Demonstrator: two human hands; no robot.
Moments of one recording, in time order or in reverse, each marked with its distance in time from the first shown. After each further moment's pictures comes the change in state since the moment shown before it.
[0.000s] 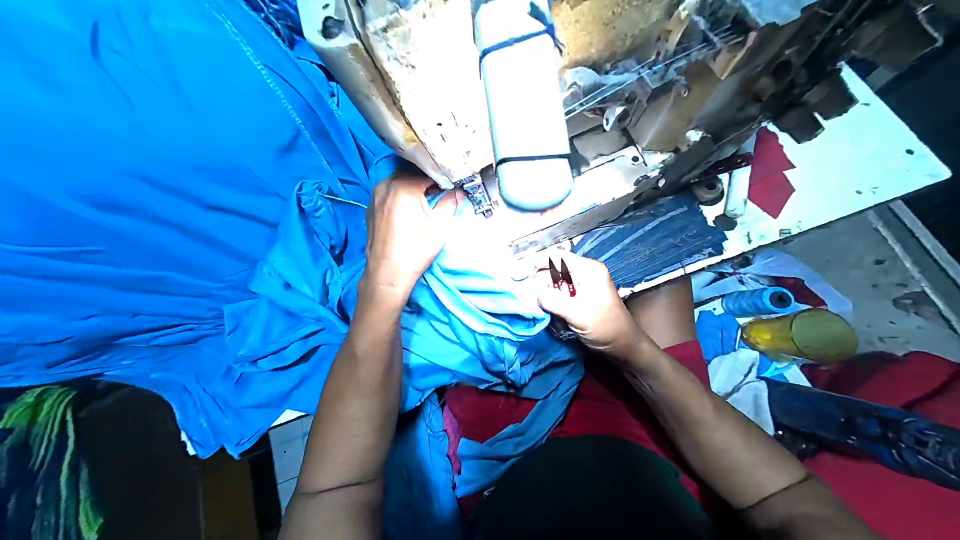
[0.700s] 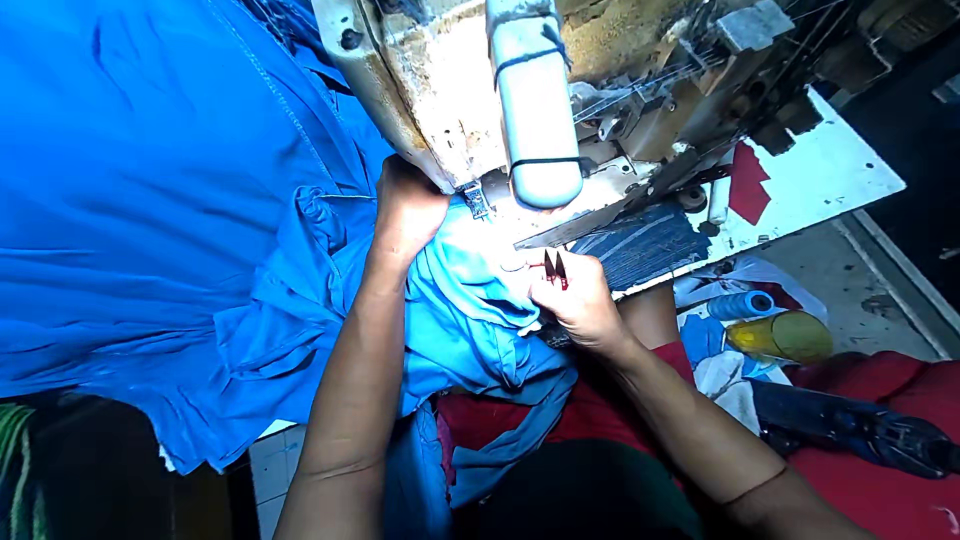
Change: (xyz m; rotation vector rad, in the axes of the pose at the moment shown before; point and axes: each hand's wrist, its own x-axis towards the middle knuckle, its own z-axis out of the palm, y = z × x) left_hand 0.022 0.002 0.009 -0.225 0.080 -0.039; right_hand 0.007 -0.006 0.011 -0.039 0.087 -0.059
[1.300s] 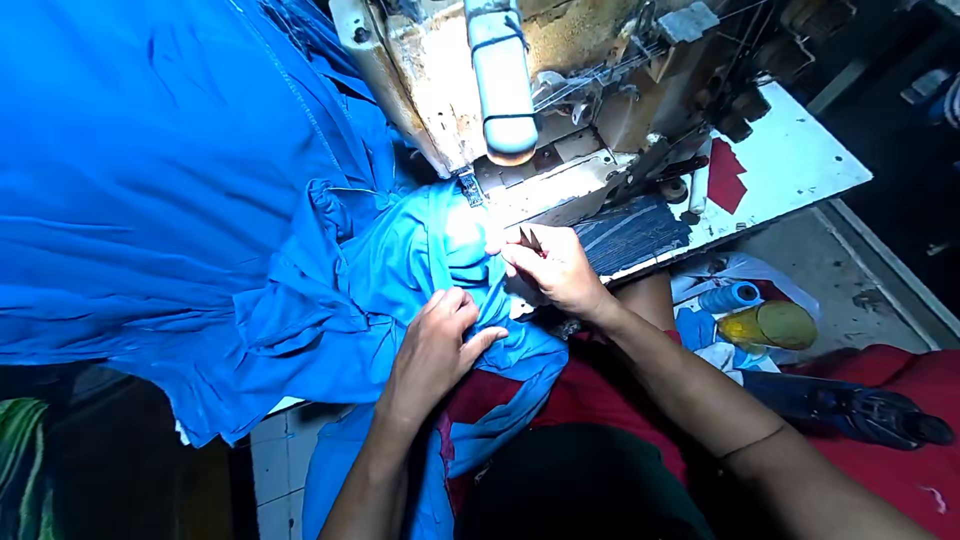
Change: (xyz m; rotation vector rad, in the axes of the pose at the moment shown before) left_hand -0.182 0.017 -0.018 0.159 -0.381 0.227; right_hand 0.006 -0.021 0.000 -0.186 -0.168 -0.110
